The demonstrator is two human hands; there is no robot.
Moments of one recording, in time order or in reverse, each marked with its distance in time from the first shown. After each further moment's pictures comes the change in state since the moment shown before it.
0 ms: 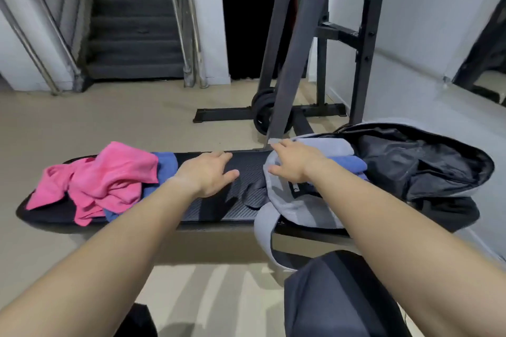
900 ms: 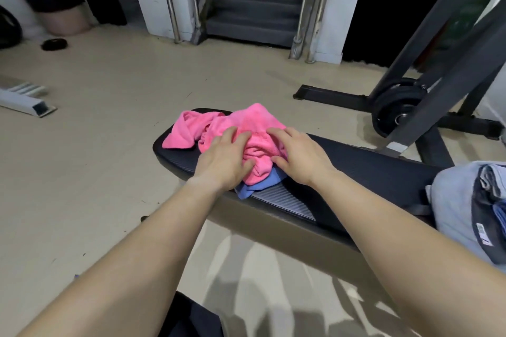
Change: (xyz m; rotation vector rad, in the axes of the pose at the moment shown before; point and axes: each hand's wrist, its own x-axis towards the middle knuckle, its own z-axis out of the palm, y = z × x) left_hand -0.084 -0.237 0.069 -0.188 0.267 -0.466; right_hand 0.145 -0.277 0.060 0.231 0.225 -0.471
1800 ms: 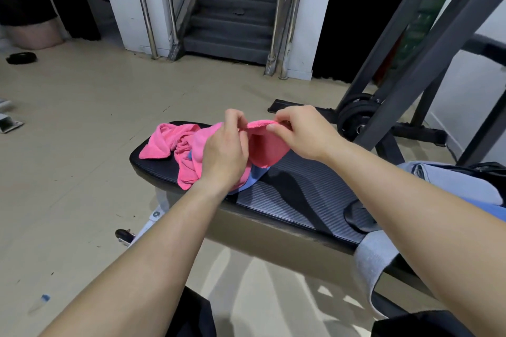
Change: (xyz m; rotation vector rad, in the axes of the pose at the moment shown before) left_hand -0.019 0.087 -0.035 -0.491 0.541 0.084; right_hand -0.043 0.000 -0.119 0.079 0.193 -0.089
